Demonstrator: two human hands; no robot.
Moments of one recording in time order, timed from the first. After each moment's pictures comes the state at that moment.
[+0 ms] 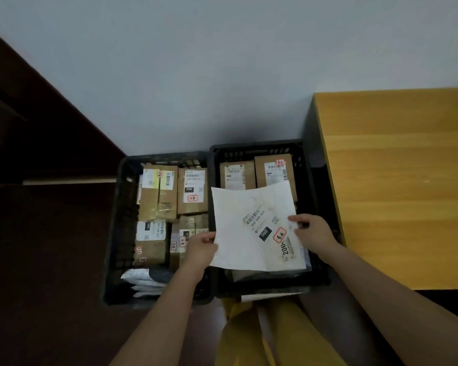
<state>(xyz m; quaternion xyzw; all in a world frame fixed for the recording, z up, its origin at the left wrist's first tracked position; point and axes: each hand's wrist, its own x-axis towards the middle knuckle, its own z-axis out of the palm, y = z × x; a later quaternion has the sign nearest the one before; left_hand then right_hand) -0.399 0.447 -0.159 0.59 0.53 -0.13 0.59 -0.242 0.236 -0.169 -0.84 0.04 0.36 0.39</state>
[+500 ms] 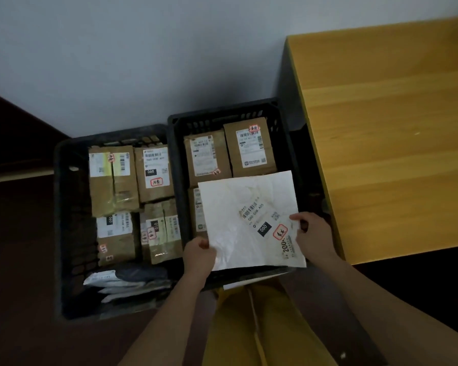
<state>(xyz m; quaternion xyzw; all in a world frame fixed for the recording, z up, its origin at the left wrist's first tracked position) -0.396 0.394 -0.241 0.64 0.53 -0.19 0.52 -0.275 0.178 -0.234 -0.92 0.02 0.26 0.28</state>
